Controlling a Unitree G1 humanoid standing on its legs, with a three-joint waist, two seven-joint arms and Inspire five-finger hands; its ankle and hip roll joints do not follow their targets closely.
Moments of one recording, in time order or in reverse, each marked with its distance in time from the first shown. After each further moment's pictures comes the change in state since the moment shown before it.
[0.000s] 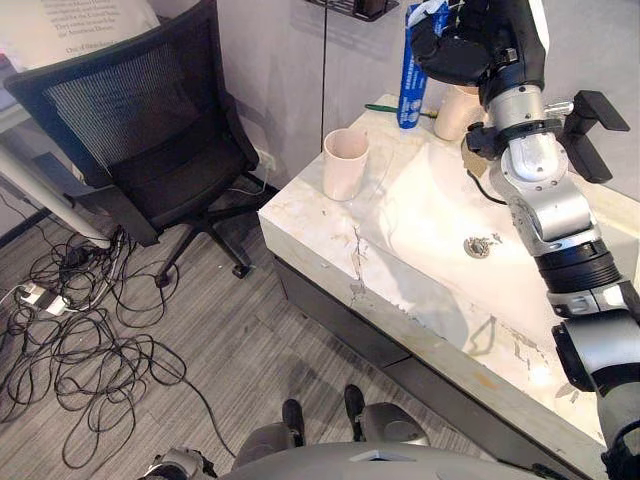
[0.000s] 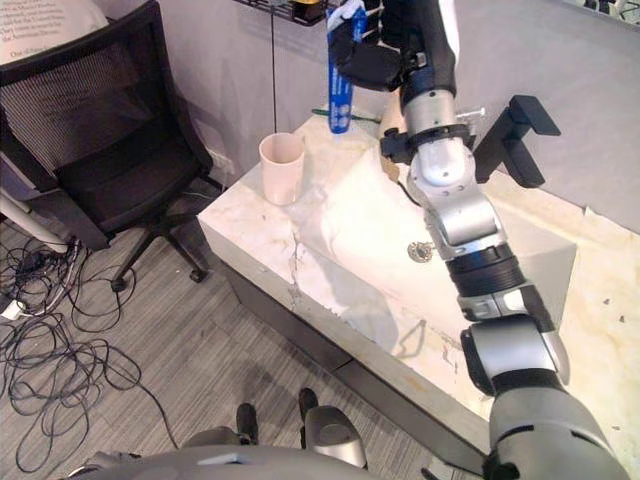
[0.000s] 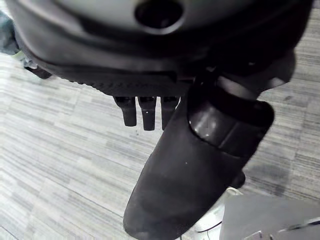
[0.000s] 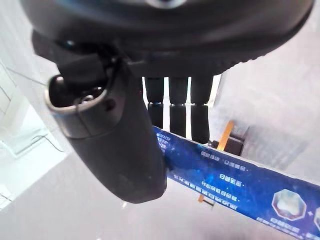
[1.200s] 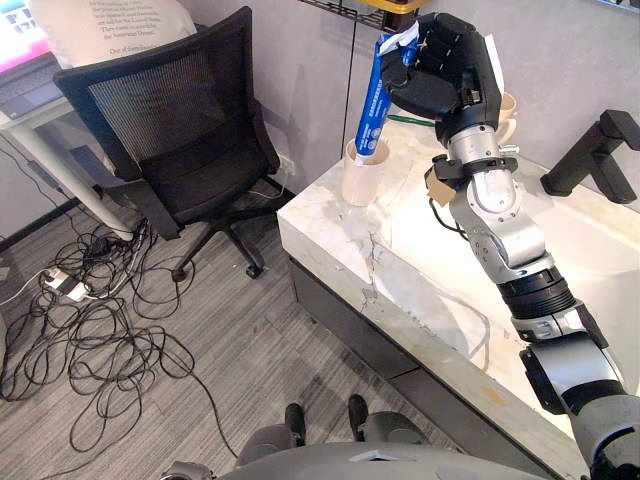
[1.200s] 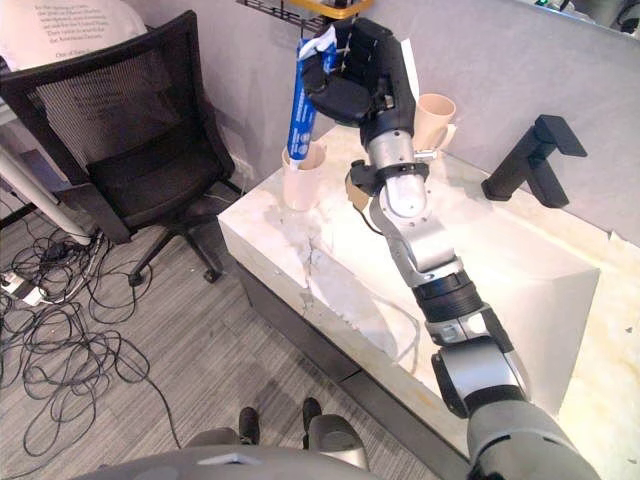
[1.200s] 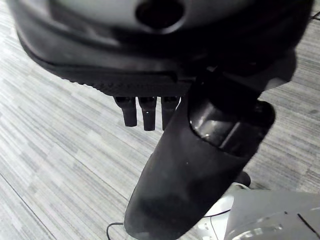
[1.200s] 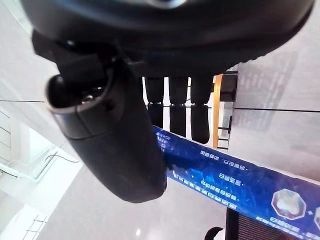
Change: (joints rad) left arm 0.035 -0.044 0.008 0.008 -0.089 0.020 0.072; right arm 0.118 0.150 0.013 -0.064 0.084 -0.043 -0.034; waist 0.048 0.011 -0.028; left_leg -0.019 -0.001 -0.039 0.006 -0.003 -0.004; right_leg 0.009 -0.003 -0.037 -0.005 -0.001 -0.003
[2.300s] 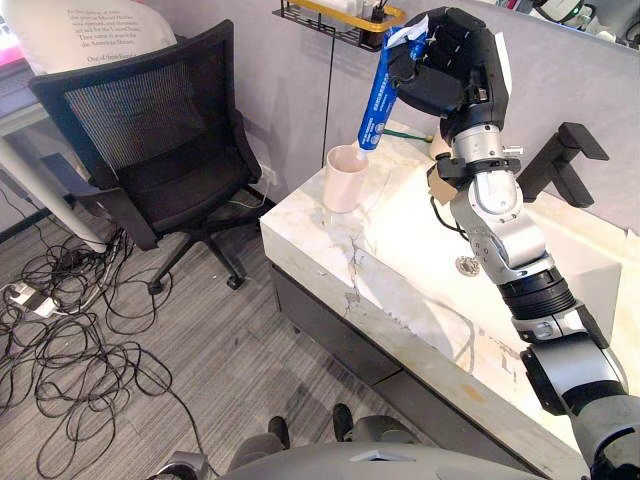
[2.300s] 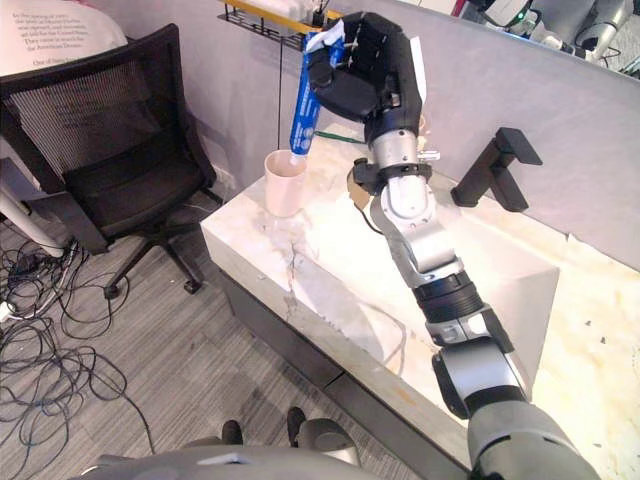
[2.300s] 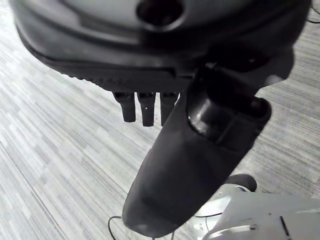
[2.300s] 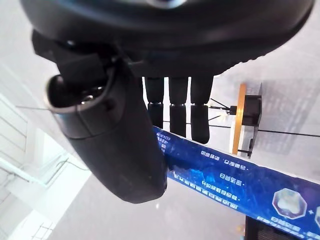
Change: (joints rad) left arm -0.052 -0.008 -0.002 0.030 -0.150 0.154 0.125; right arm 0.000 -0.002 0.002 0.001 0.041 -0.035 -0.039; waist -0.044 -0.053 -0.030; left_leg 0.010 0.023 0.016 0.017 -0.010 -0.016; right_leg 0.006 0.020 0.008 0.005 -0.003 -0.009
